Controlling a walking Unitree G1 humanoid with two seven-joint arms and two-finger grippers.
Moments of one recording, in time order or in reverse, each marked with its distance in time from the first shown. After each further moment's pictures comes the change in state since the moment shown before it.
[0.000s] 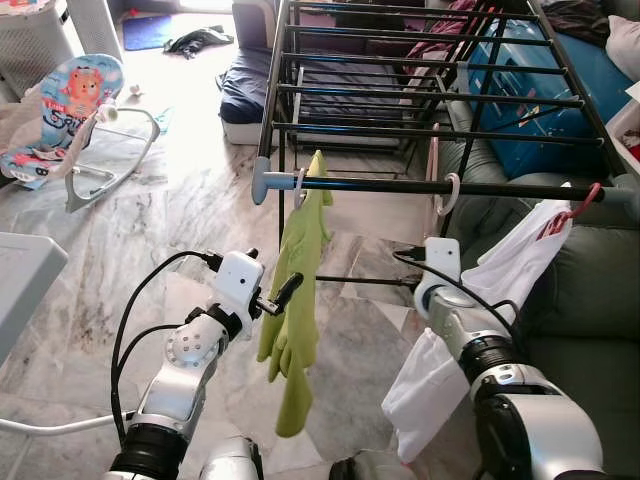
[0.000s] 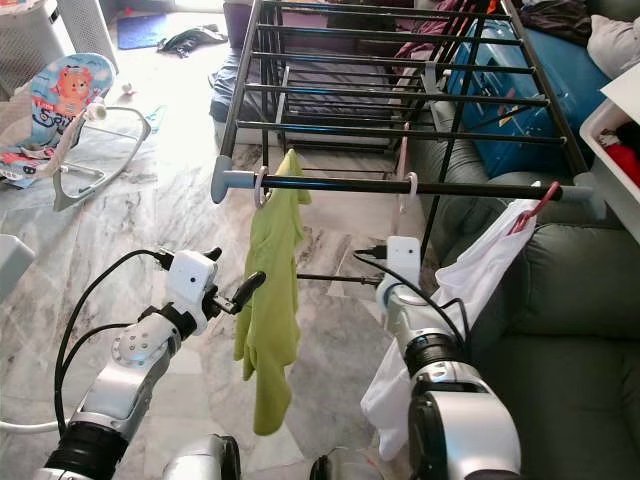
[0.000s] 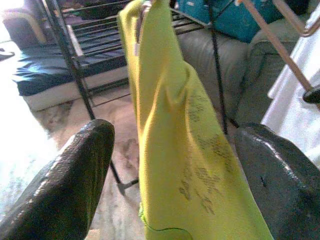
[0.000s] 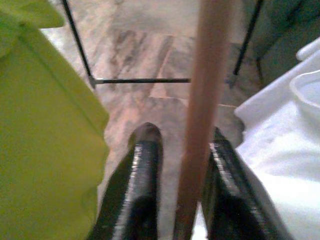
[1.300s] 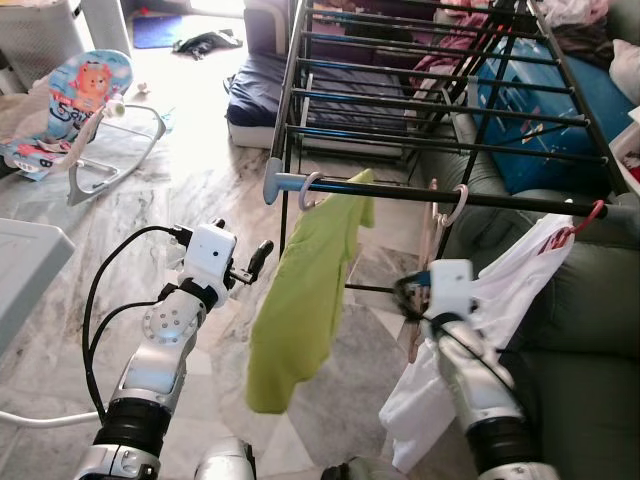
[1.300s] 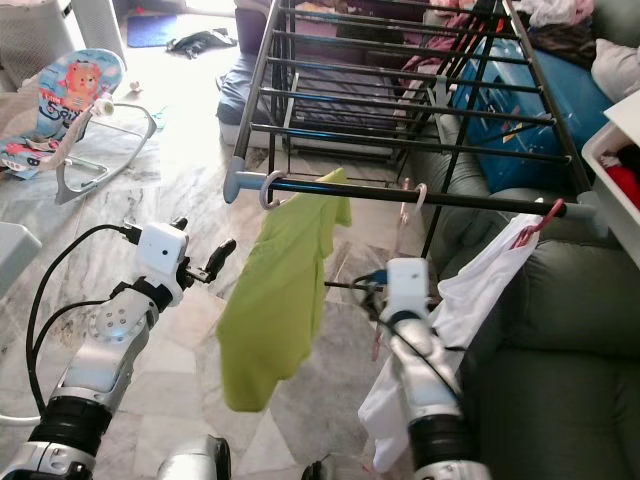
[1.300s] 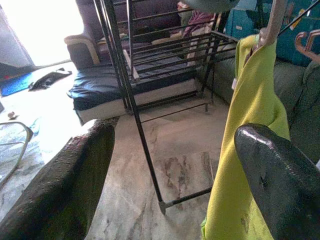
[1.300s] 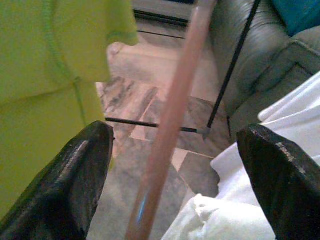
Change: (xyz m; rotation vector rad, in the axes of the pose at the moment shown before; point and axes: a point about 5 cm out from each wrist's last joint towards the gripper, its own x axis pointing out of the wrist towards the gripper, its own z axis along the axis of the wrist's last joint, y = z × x) left arm 0.003 0.038 0.015 0.057 -0.053 0.148; right arm -0.043 -0.004 -0.024 -0.121 -0.253 -0.048
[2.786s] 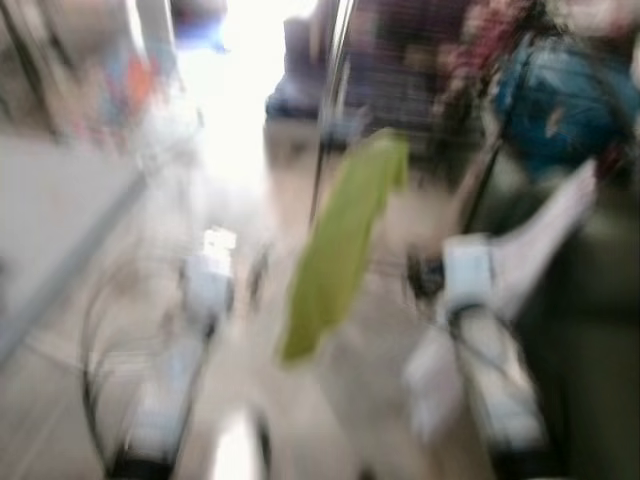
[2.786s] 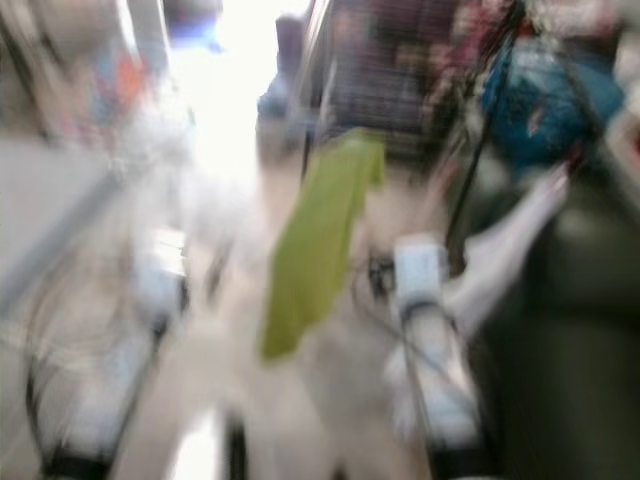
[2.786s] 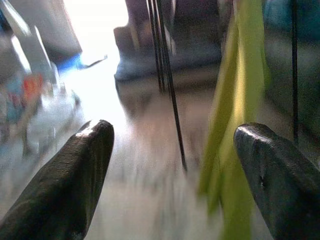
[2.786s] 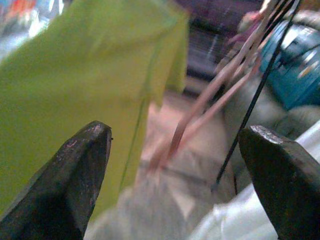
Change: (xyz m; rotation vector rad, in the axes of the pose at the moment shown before) left arm -0.024 -0.022 -0.010 -0.030 0.031 0.086; right arm -0.023 -0.014 0.026 -0.121 -0.260 0.022
